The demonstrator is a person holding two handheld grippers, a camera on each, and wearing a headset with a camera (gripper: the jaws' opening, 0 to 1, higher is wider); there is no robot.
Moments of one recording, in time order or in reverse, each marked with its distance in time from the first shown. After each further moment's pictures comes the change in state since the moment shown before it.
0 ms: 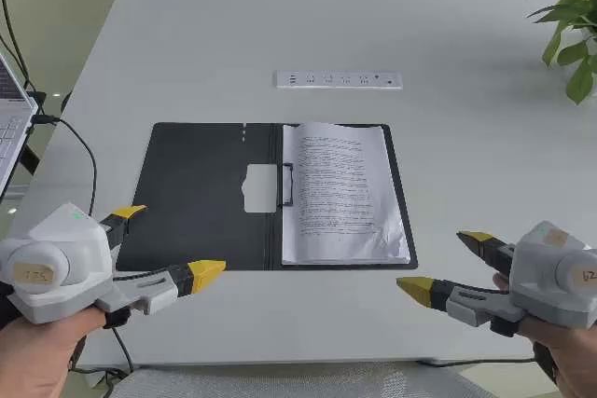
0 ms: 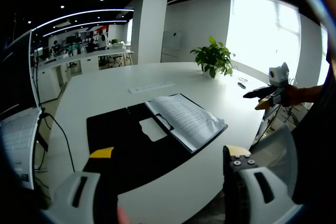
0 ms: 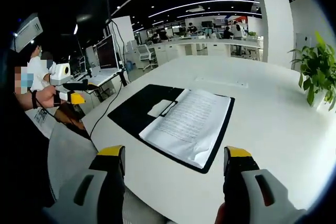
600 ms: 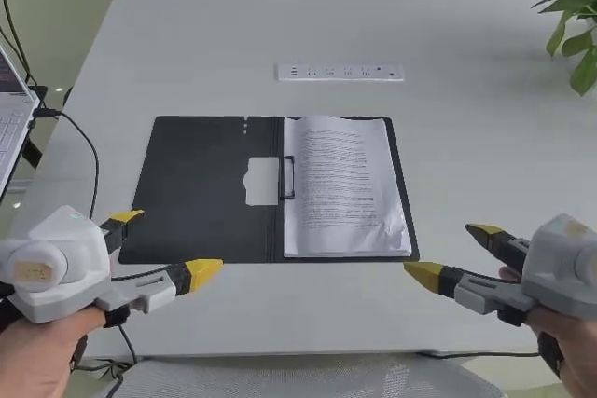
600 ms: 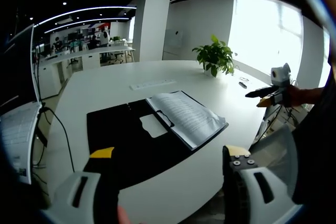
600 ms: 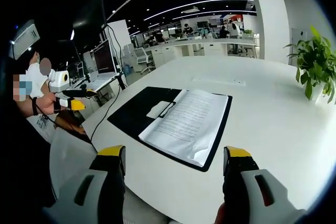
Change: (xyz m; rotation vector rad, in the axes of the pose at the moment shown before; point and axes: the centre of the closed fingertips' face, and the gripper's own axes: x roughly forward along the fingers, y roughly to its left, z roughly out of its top) left arm 0.001 -0.002 -0.003 0.005 0.015 -0.003; right arm 0.000 -0.002 -0.005 0.002 0.015 0.001
